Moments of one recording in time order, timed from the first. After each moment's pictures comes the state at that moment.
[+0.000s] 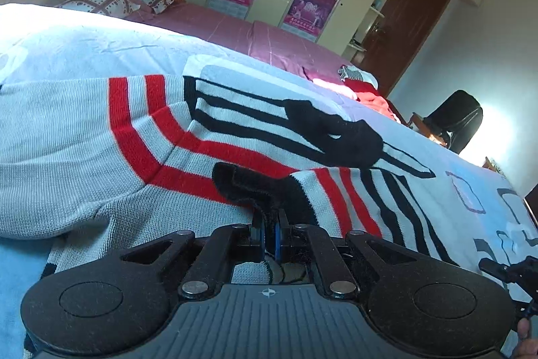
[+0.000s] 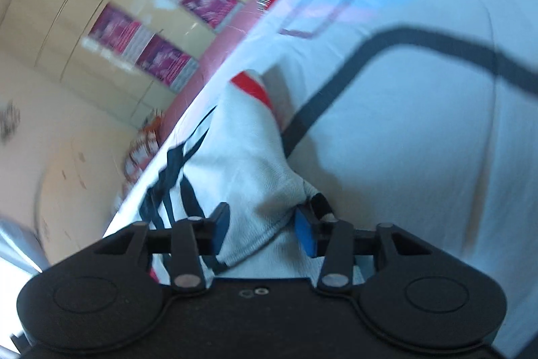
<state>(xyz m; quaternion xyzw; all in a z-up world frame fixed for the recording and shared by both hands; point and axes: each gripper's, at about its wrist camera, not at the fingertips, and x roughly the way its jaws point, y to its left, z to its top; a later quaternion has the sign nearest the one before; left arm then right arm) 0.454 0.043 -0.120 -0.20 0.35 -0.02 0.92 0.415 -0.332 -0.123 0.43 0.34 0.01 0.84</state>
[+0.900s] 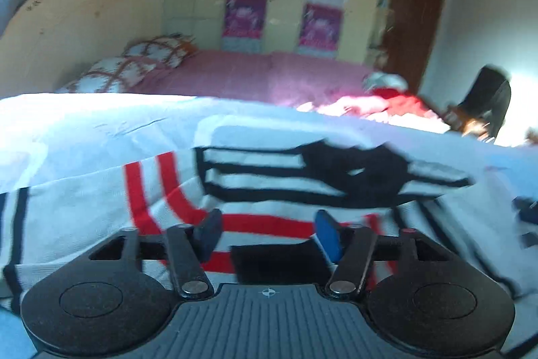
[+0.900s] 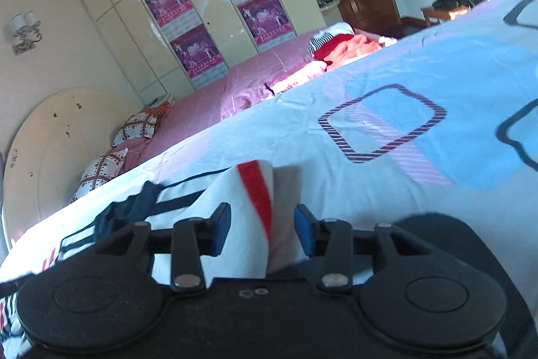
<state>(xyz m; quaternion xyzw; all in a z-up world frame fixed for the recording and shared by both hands) 0.465 0.028 -0.083 -0.07 0.32 0.06 0.94 0.511 -0.347 -0.095 0.21 0.31 0.06 0.93</state>
